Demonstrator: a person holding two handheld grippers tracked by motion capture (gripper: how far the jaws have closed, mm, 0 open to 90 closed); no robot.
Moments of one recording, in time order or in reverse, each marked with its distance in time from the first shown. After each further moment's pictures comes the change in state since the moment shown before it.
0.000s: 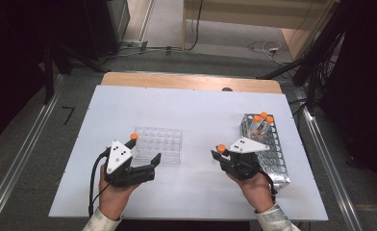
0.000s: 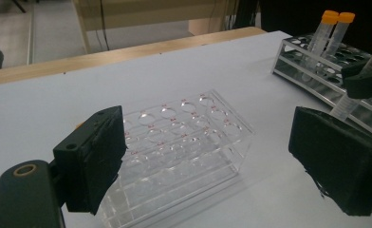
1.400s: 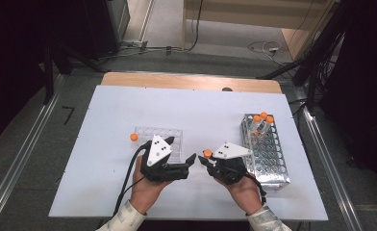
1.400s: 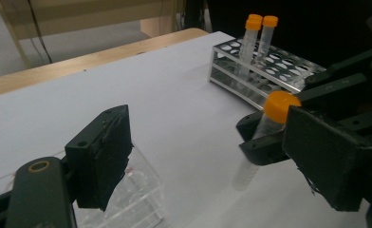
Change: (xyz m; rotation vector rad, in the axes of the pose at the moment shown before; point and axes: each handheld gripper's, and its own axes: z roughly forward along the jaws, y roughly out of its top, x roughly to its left) left arm -0.058 0.023 0.050 0.020 -0.189 0.066; right arm 0.026 0.001 0.019 0.011 0.043 -0.081
